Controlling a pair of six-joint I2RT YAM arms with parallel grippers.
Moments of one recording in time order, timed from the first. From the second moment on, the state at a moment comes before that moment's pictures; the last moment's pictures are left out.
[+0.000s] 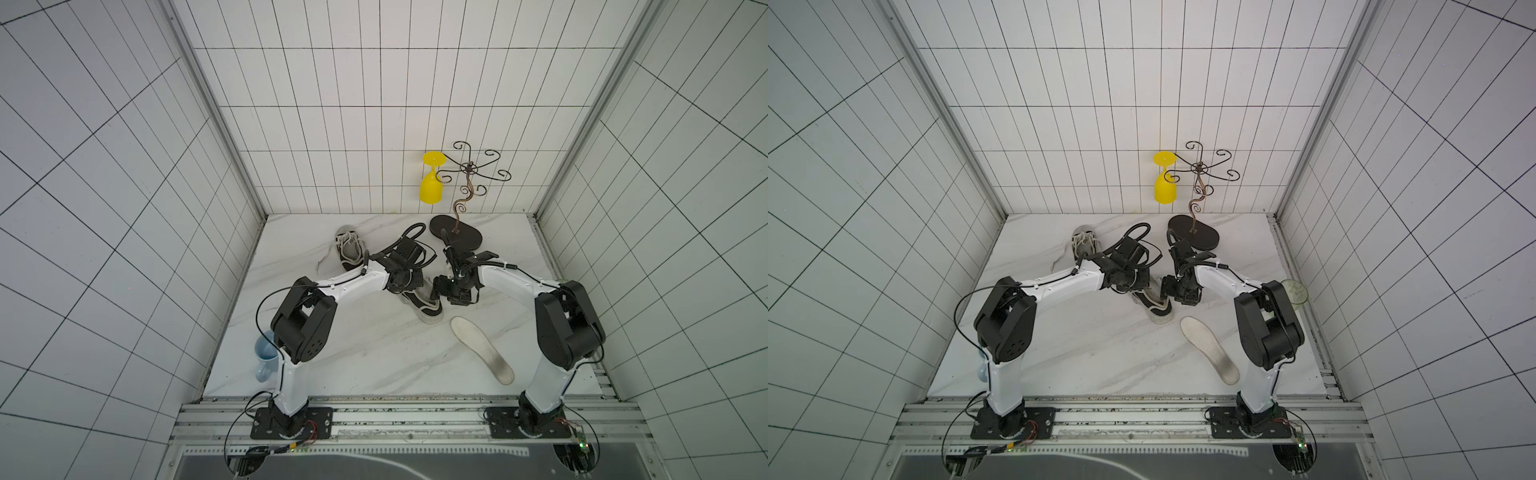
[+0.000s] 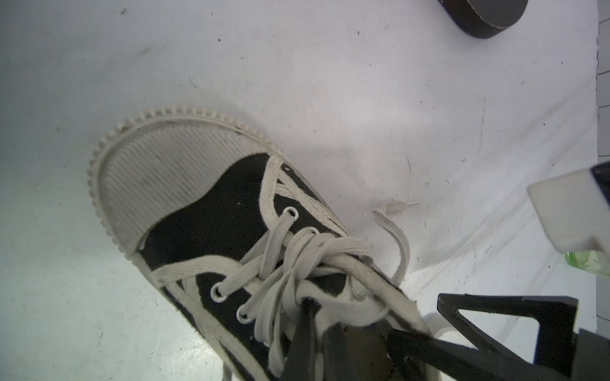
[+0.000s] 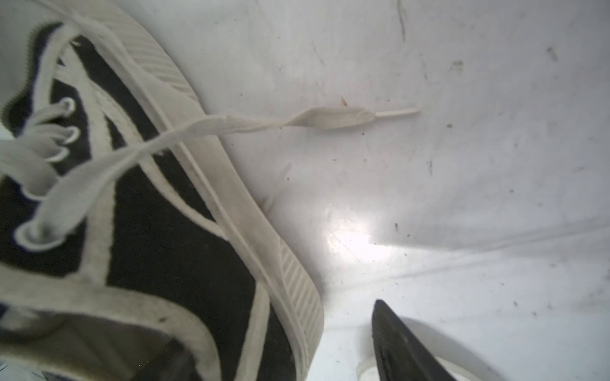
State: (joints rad) left arm -0.72 1.96 1.49 -0.51 0.02 -0.75; right arm 0.45 1.79 1.25 -0.76 -0.19 0.55
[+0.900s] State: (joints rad) left arm -0.49 1.67 1.12 -0.30 0.55 -0.74; right arm 0.38 1.81 1.23 -0.78 -0.15 0.46
